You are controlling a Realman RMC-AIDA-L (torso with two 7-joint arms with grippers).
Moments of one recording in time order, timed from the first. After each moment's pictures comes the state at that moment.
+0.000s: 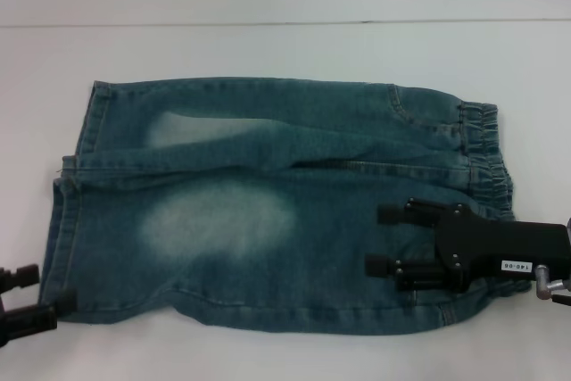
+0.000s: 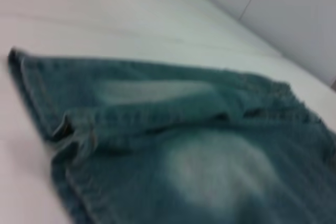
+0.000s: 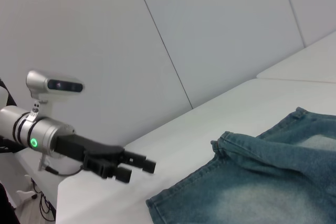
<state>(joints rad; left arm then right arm) -0.20 -2.14 0.31 0.96 2.27 1.76 -1.55 0.46 2.08 -0.72 -0.50 -1.97 -1.66 1.31</state>
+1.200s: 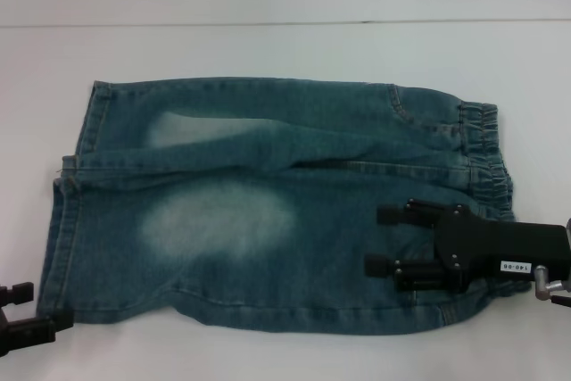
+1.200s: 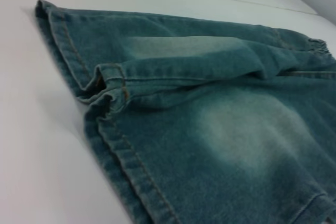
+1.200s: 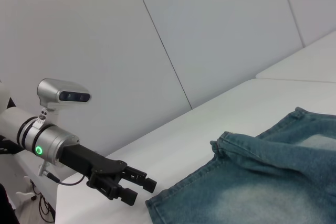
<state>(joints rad) -0.22 -2.15 0.32 0.99 2.38 1.69 -1.57 0.46 2.09 -0.72 -0.49 -1.97 -1.66 1.30</state>
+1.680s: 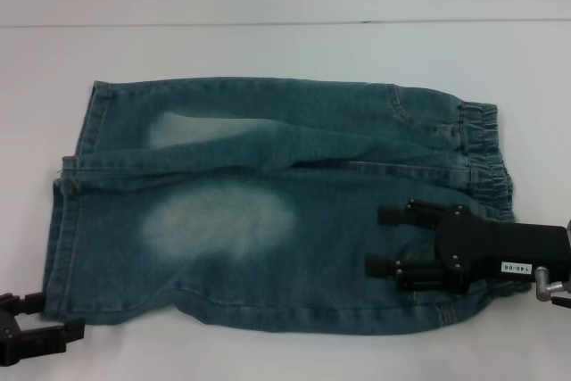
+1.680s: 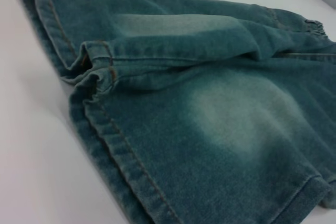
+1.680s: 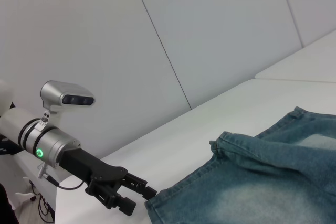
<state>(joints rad) -0.24 -2.16 0.33 0.99 2.44 1.69 -1.59 0.45 2.09 -0.71 -0.49 -1.97 -1.66 1.30</state>
